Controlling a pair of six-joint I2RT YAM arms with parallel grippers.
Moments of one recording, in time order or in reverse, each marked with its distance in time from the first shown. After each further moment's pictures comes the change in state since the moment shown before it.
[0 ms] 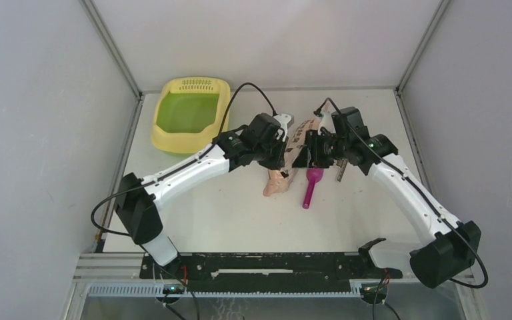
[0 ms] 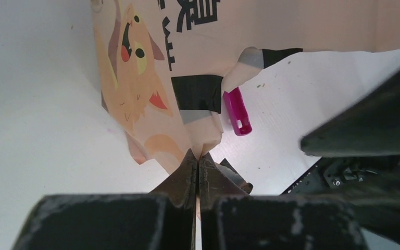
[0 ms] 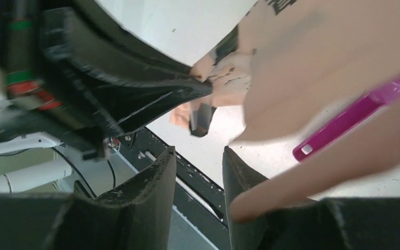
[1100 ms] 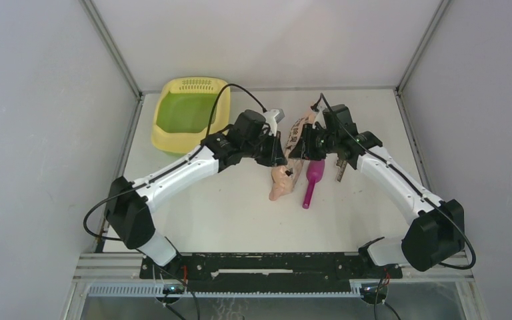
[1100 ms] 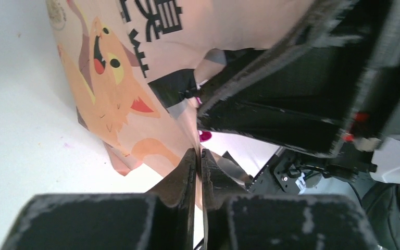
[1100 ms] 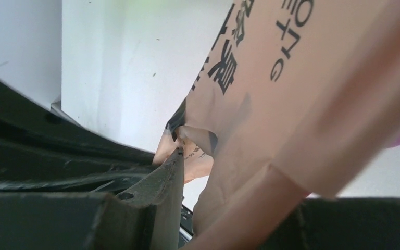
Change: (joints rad) left arm 0.081 -0.066 -0.125 0.177 0.218 -0.104; right arm 0.000 0.131 -0.061 0.225 0.088 0.089
